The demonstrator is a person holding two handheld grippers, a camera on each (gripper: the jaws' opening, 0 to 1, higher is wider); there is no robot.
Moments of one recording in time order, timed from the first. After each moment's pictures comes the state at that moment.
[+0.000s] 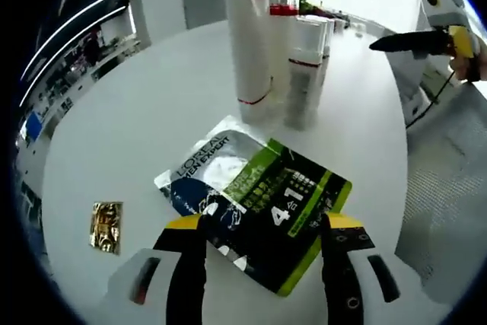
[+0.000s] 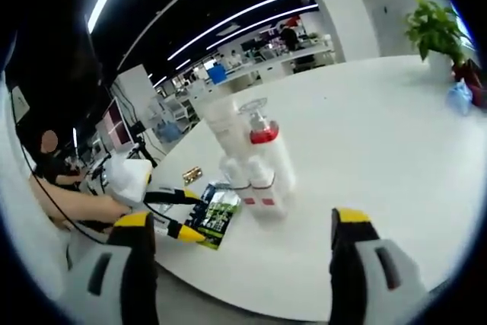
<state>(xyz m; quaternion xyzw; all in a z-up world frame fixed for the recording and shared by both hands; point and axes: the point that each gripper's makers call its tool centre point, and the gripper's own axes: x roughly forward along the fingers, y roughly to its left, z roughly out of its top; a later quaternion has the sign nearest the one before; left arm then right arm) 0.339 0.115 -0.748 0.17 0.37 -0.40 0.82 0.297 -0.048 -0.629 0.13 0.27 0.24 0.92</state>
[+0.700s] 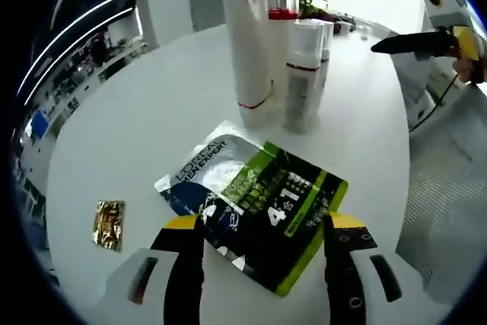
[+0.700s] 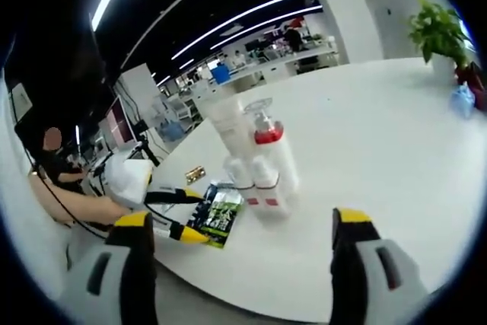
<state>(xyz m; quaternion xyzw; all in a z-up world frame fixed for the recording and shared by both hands) 0.335 0.112 -0.741 0.18 0.36 -0.38 0.83 0.296 -0.044 -0.627 0.12 0.26 0.25 0.92</state>
